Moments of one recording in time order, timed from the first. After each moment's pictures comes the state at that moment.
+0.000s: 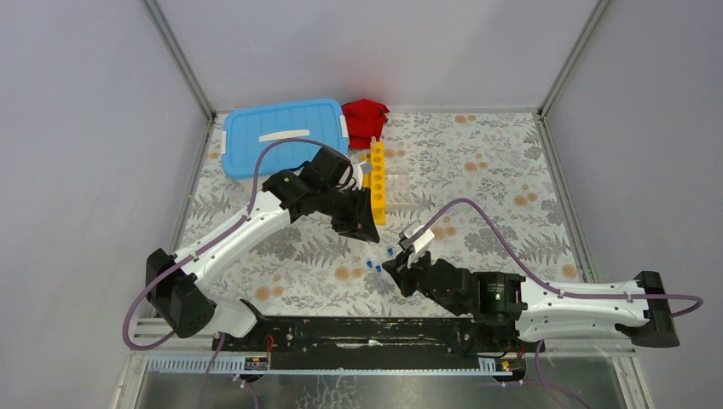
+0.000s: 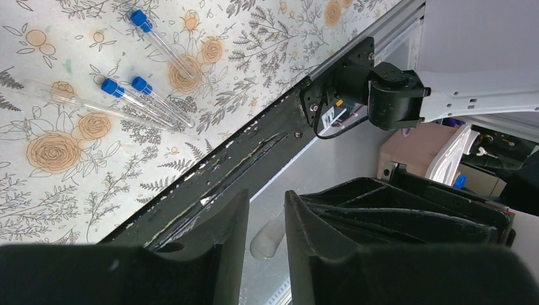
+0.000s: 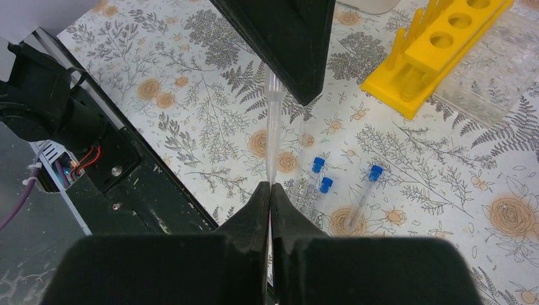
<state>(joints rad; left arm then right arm) -0.70 1.41 1.30 -0.82 0.55 -0.64 1.44 0.86 0.64 -0.17 0.56 0.39</state>
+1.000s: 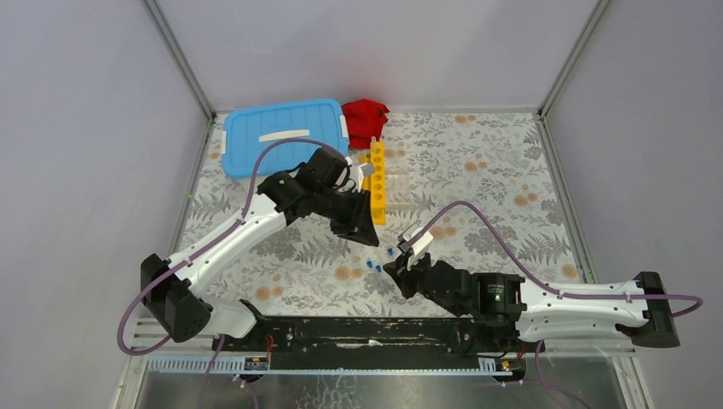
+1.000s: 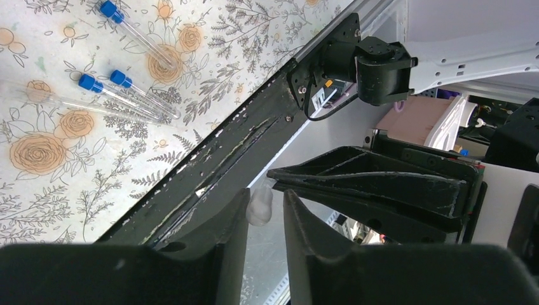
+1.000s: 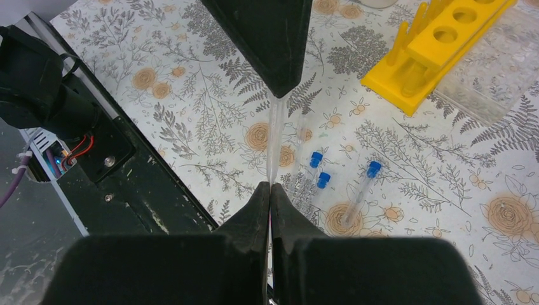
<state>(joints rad) -0.70 1.38 1.30 -0.83 0.62 -0.59 1.44 0.85 0.62 -0.16 0.55 0.37</state>
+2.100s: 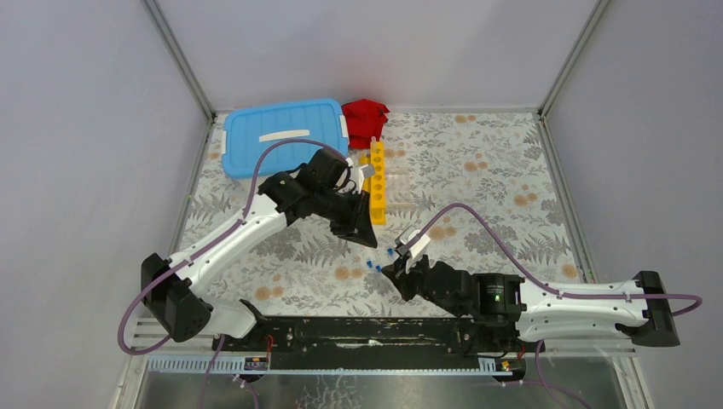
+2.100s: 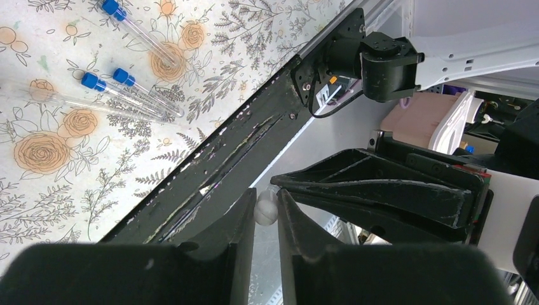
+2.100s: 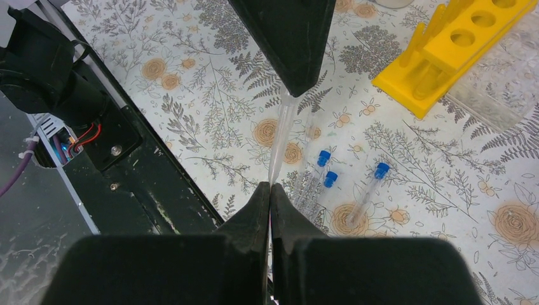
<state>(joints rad) -0.71 1.38 1.29 -0.83 0.62 -0.58 1.45 0.85 0.62 -0.16 0.51 0.35</state>
